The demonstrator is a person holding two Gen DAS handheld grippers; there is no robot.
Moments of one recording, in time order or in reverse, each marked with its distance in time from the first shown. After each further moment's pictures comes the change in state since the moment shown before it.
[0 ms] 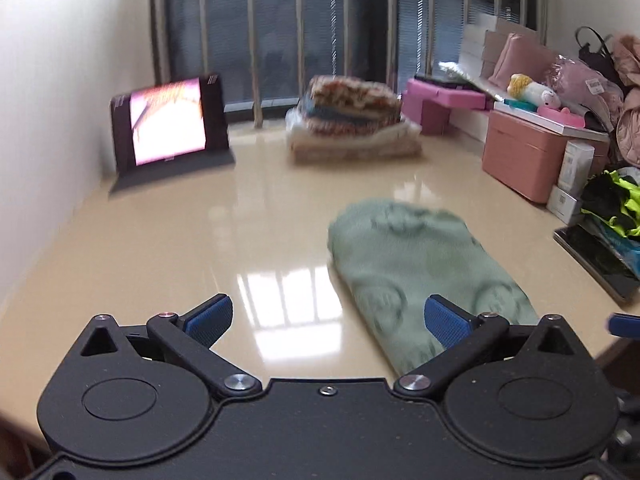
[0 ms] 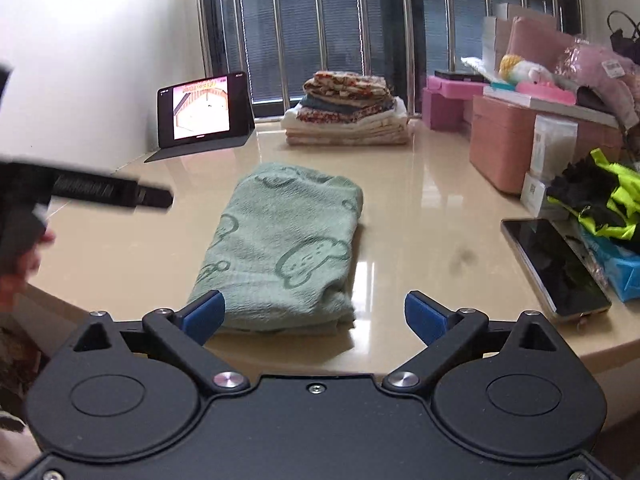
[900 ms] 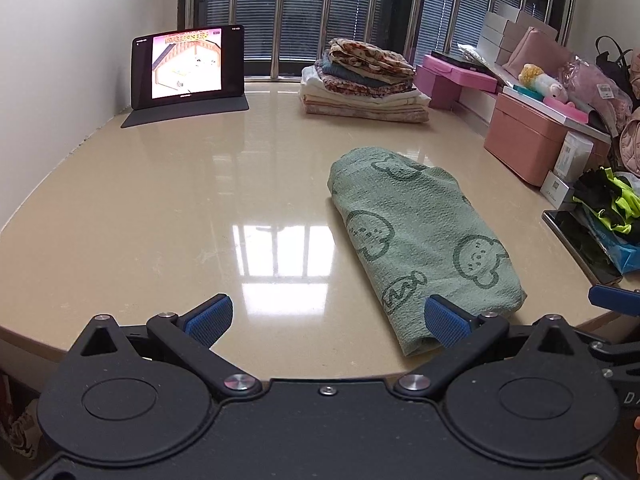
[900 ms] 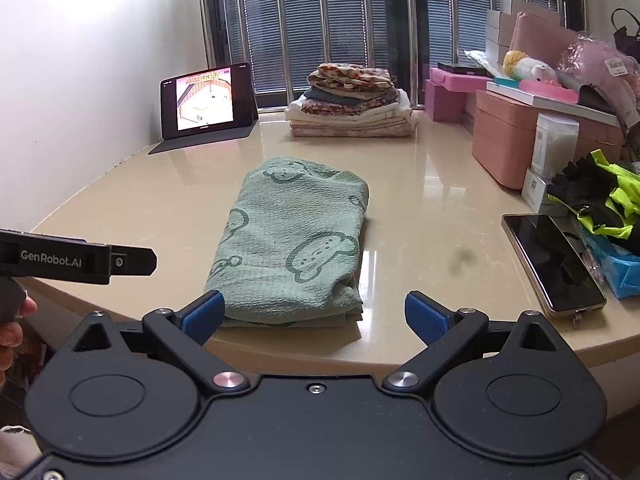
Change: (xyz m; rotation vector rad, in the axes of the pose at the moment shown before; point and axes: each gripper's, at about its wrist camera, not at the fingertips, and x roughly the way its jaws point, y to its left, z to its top) left arm -0.013 0.006 -0.023 -0.081 0.093 -0.010; right arm -0.005 0.004 0.007 -0.008 0.038 0.002
